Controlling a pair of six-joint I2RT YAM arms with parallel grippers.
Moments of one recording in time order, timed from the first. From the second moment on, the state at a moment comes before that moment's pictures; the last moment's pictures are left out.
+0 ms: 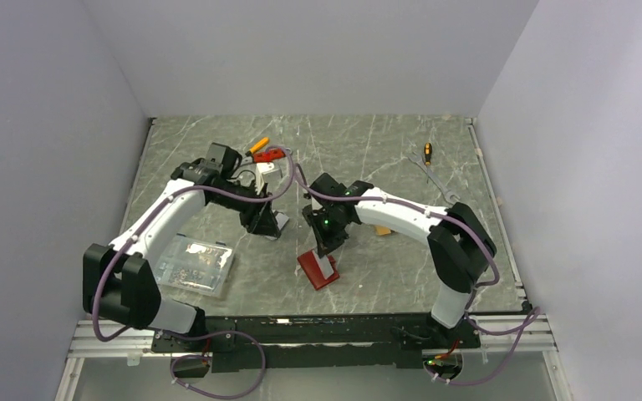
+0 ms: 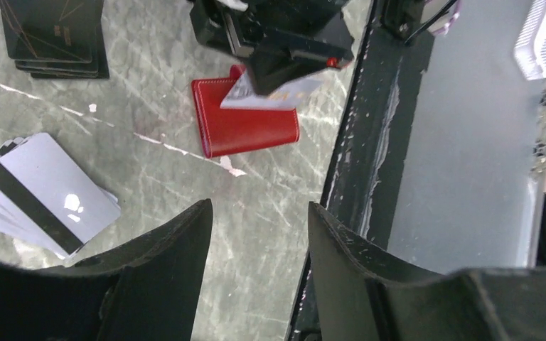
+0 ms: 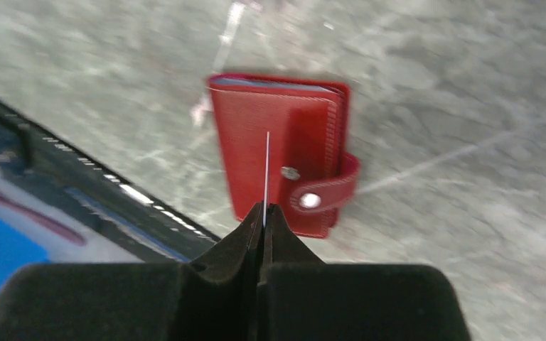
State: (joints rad) left arm -0.29 1.43 1.17 -0.91 0.98 0.49; right arm 0.81 1.74 1.25 -0.69 -0.29 0.44
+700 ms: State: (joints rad) left arm -0.66 1.31 1.05 -0.82 0.64 0.59; right arm 0.73 1.77 1.19 -0.82 -0.11 0.39
